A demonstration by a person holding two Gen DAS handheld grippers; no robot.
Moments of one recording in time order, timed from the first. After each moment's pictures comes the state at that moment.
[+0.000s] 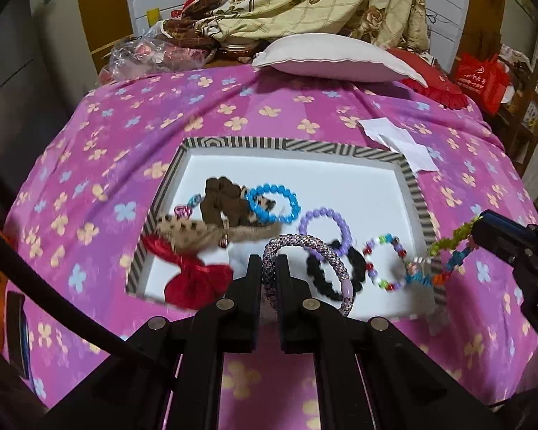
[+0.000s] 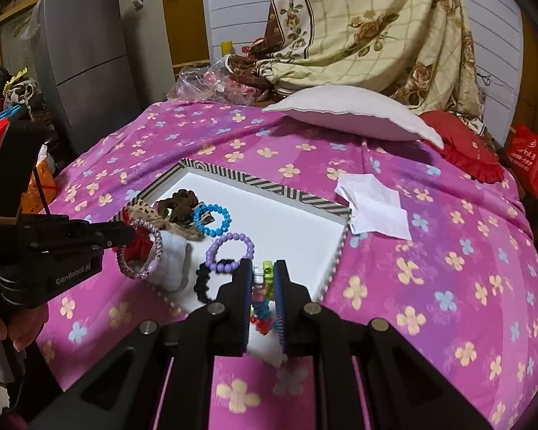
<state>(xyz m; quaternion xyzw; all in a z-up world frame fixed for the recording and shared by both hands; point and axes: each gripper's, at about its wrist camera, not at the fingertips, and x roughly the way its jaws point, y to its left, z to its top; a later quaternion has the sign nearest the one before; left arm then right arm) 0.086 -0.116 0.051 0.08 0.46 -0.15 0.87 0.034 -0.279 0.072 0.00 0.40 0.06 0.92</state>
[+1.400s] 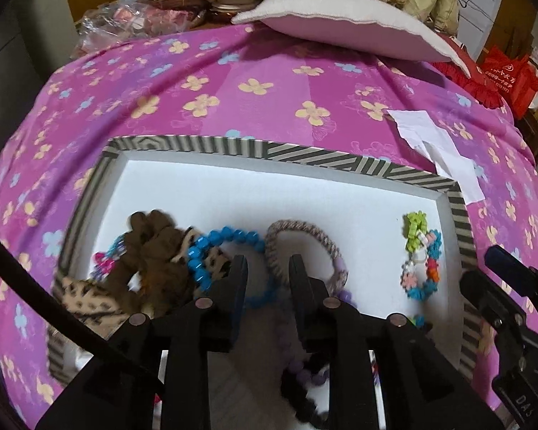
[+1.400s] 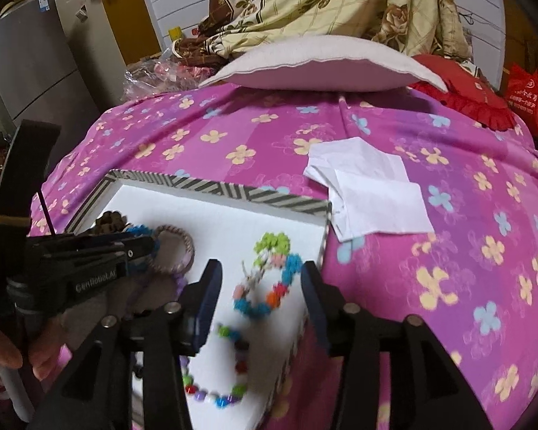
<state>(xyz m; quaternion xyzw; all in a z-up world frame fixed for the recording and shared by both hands) 0.184 -0.175 -0.013 0.06 0.52 -0.13 0.84 0.112 -0.332 0.001 0.08 0.43 0.01 0.90</state>
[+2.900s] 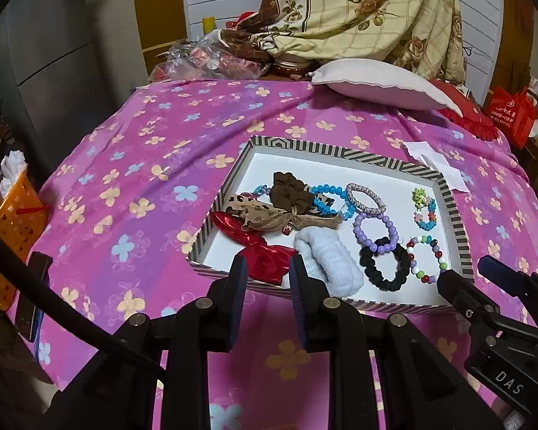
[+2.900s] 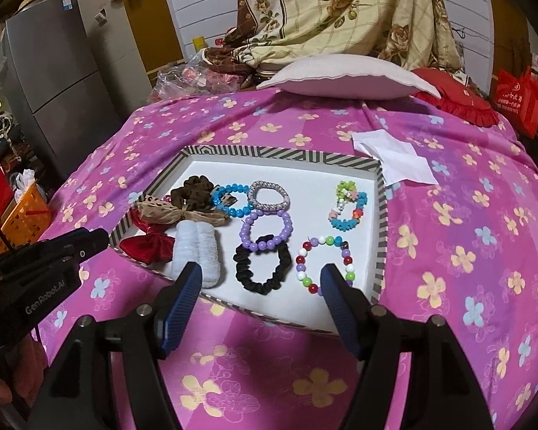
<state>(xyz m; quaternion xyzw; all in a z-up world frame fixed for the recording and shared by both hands) 0.048 -0.057 0.053 0.04 0.42 -0.07 0.90 0.016 -0.228 0.036 0.08 0.41 0.01 0.91</state>
